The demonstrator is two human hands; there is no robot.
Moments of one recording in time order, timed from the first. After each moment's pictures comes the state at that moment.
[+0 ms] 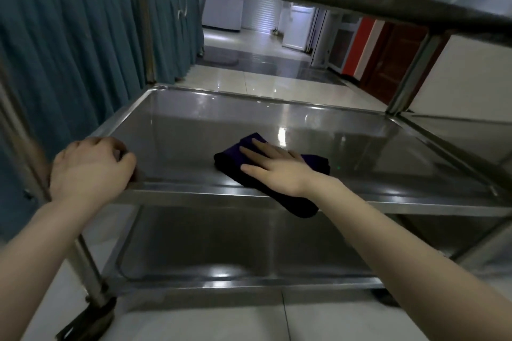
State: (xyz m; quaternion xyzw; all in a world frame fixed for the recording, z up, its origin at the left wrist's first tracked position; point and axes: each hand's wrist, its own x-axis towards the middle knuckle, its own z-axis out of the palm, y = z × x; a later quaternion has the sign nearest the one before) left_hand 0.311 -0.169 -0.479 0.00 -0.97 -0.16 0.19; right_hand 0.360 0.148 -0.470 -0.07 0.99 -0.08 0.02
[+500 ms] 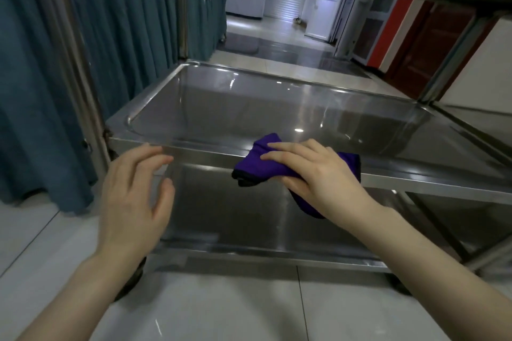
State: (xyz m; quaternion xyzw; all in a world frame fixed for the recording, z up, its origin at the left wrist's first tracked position) left_hand 0.407 -0.182 -0.561 -0.20 -0.84 -0.32 0.38; right_hand 0.459 0.099 -0.470 -0.21 0.95 -0.02 -0.21
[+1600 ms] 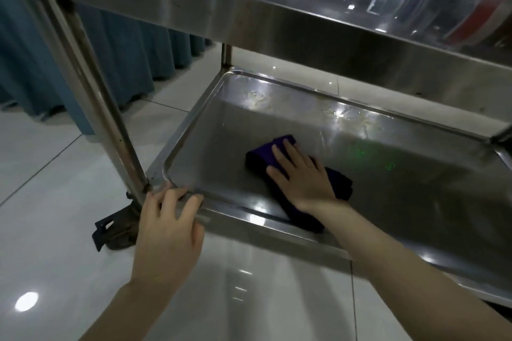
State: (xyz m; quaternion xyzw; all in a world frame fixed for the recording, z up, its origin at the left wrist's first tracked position) left_hand 0.401 -0.167 -0.789 -0.06 -0.97 -0.15 0.20; right_hand 0.295 0.090 -0.770 -0.07 0.99 -0.06 0.05
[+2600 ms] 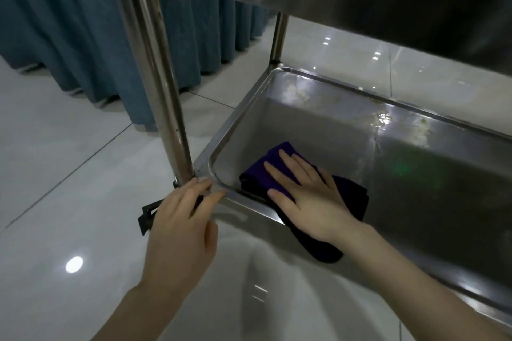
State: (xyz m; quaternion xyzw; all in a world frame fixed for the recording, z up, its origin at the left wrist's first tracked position) left_hand 0.415 -0.197 -0.783 -0.03 -0.96 -0.20 0.17; right_hand 0.317 0.029 -0.783 -0.26 0.96 -0.12 0.05
